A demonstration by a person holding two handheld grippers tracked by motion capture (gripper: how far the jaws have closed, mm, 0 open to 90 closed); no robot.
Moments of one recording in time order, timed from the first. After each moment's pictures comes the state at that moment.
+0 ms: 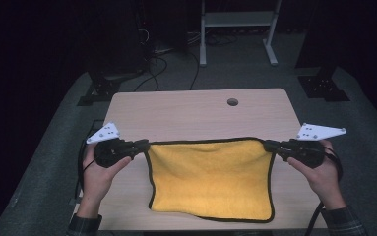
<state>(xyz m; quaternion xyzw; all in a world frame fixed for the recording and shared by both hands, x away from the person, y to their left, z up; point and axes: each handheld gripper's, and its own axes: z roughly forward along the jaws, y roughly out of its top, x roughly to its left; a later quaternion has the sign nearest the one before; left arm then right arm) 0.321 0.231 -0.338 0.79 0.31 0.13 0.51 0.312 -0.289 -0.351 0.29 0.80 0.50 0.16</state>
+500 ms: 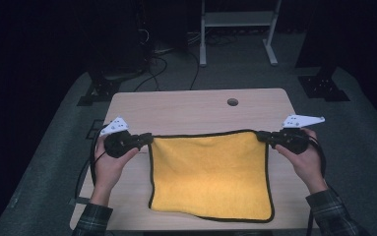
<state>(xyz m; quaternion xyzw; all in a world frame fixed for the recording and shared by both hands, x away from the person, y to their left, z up) 0.363 0.225 -0.359 0.79 0.33 0.15 0.50 0.365 -0.281 -0.373 0.33 0.80 0.48 0.17</state>
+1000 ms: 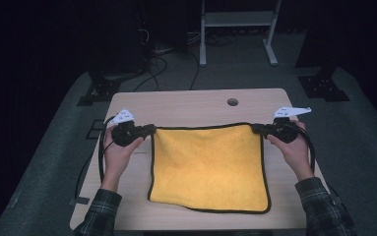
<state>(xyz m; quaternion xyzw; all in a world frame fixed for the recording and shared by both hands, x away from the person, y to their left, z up) 0.406 0.221 -0.382 0.78 0.35 0.16 0.49 0.408 -0.274 -0.391 0.36 0.79 0.46 0.16</state>
